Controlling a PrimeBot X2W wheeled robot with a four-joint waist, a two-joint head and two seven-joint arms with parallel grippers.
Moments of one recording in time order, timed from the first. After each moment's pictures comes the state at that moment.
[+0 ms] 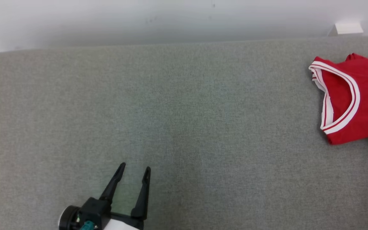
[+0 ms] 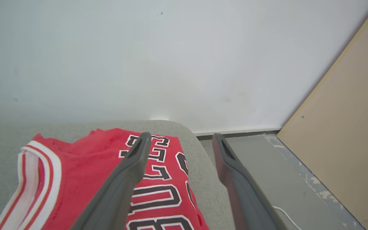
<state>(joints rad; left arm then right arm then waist) -0.07 0.05 -0.19 0.12 -0.08 -0.01 -0.26 -0.72 -0.41 -0.28 0.72 0.10 0.13 0.01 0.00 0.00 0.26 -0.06</state>
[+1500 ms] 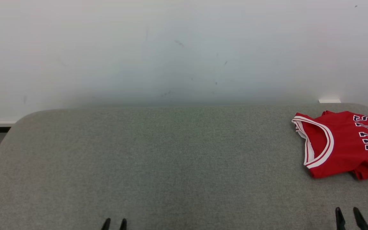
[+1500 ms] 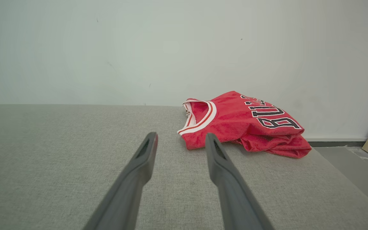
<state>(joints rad) 0.16 0.05 -0.12 0.14 -0.11 0.02 -0.26 0.14 -0.05 -0.12 0.17 0.12 0.13 -0.26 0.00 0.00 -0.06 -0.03</state>
